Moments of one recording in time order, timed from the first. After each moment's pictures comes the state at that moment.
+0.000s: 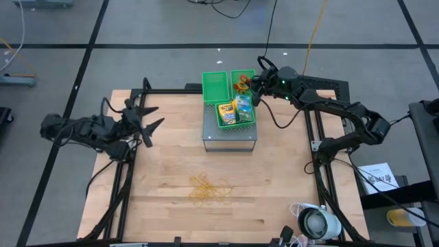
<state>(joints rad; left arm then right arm) -0.23 0.51 0.72 -0.35 -0.76 0.03 -0.69 1.36 0.89 0.26 -0.19 -0.04</state>
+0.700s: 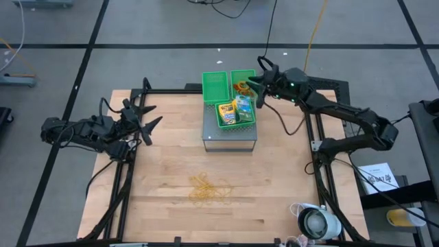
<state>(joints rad) -0.18 0.44 0.65 -0.34 -0.76 0.05 -0.63 1.24 0.89 0.26 -0.19 -0.11</state>
